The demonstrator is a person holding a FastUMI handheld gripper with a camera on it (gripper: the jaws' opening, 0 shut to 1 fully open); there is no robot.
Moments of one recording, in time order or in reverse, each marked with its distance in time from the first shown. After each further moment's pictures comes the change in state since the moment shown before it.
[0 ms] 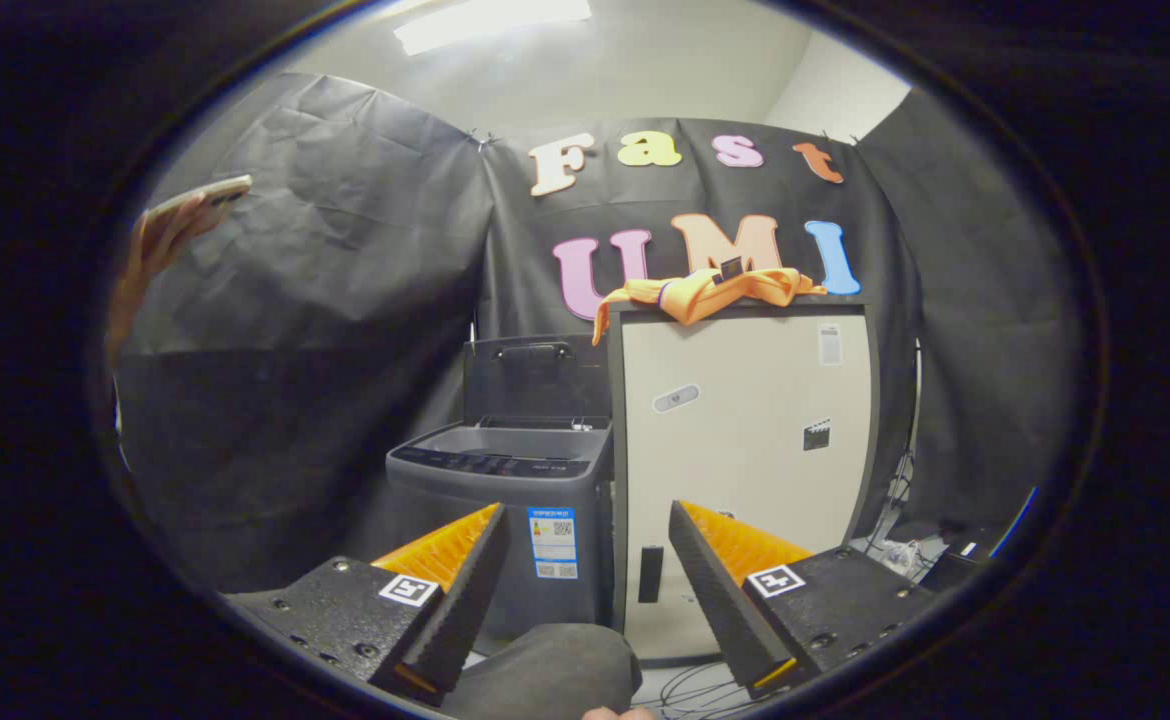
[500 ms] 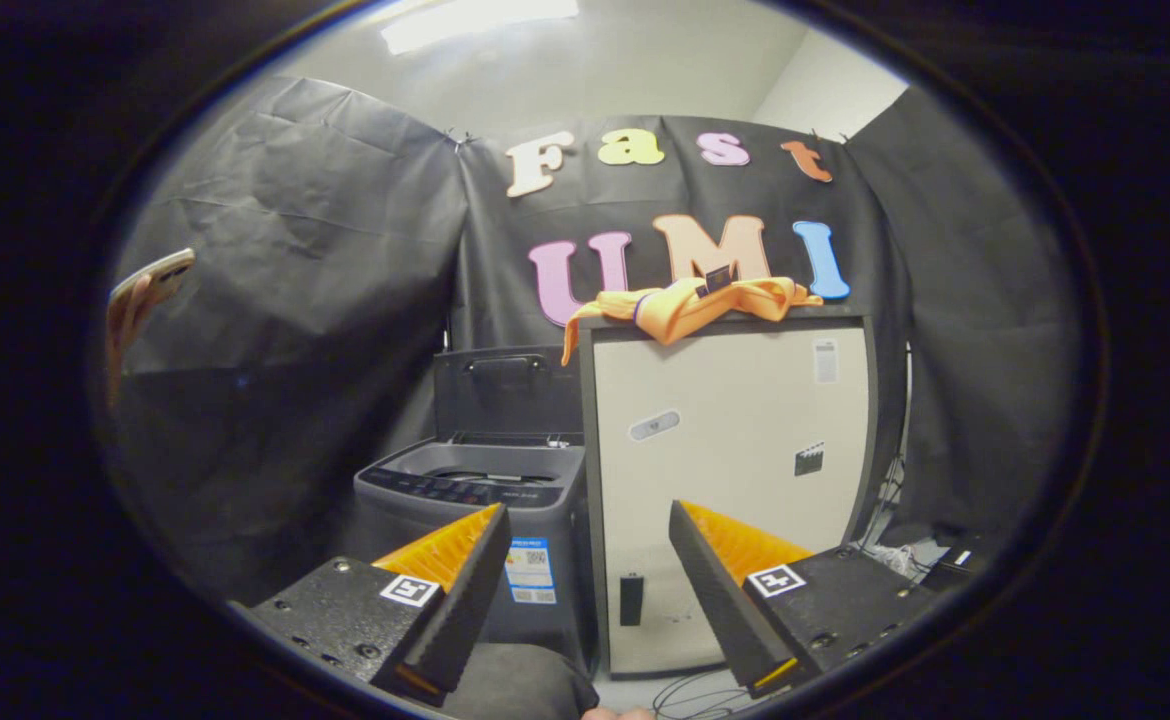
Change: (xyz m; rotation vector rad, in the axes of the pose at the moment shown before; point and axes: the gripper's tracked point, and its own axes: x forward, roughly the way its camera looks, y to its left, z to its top) arm 0.051 -0.027 0.027 -0.032 0.012 -0.068
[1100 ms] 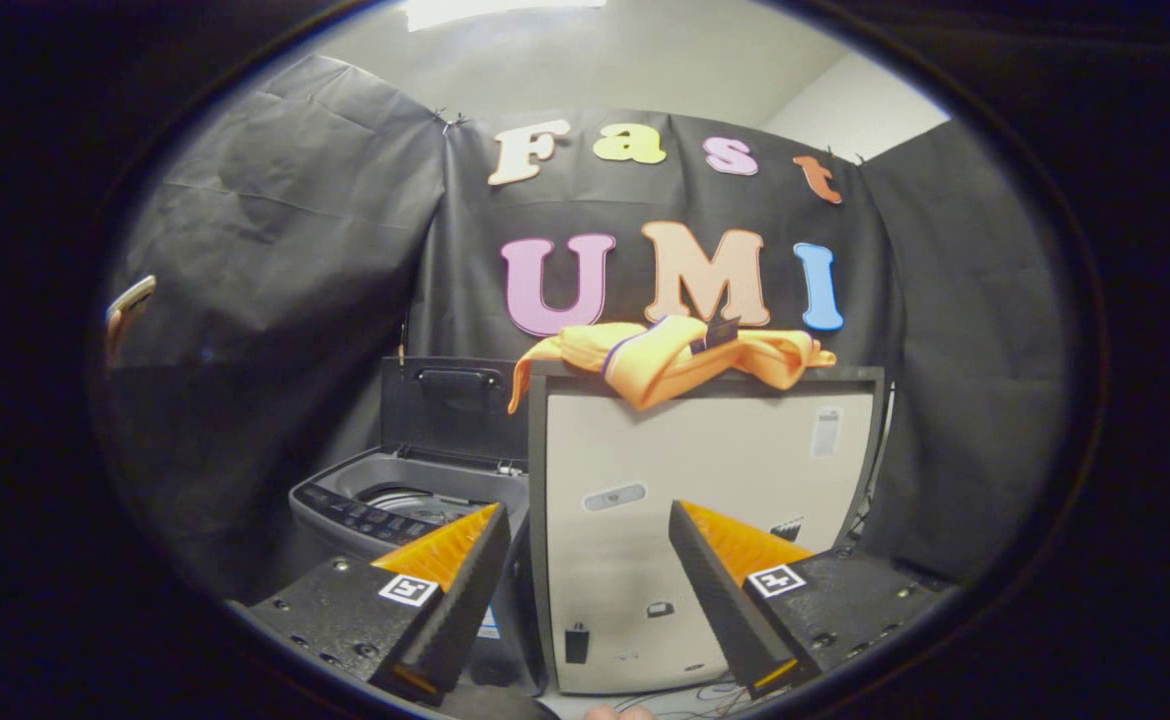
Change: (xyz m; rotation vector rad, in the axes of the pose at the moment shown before) arm 0.077 -0.025 0.064 -0.090 0.010 -0.067
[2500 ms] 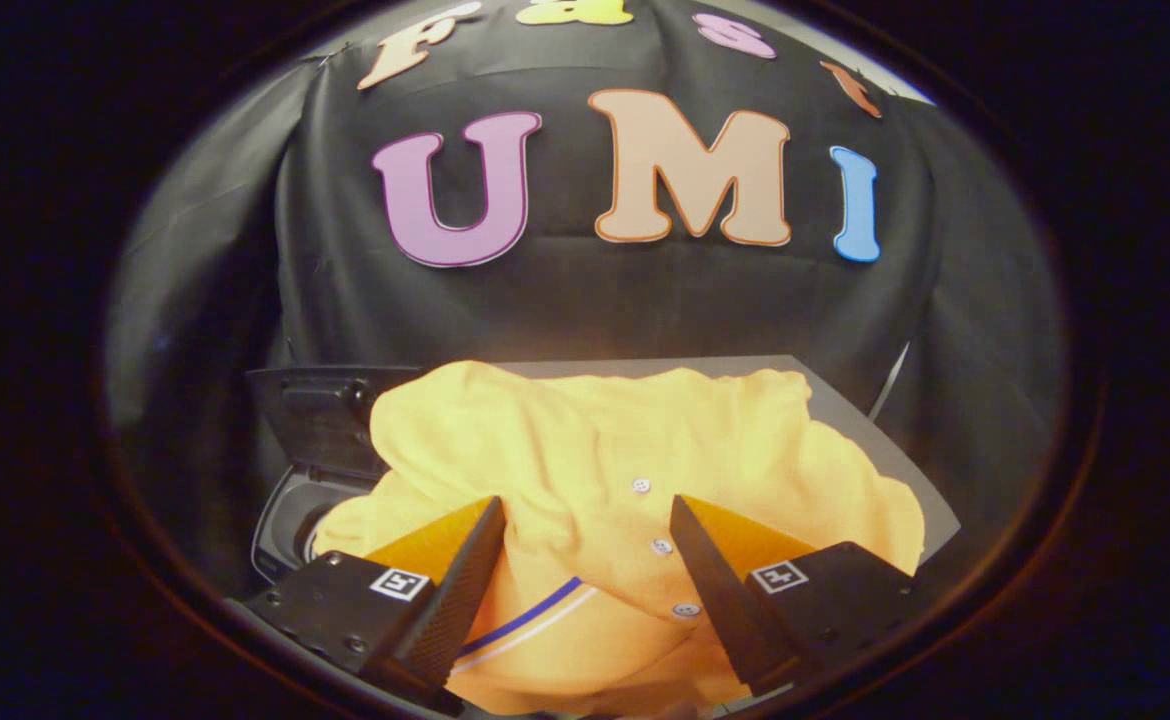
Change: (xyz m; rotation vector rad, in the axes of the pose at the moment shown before) arm 0.227 -0.080 0.059 0.067 0.542 -0.062
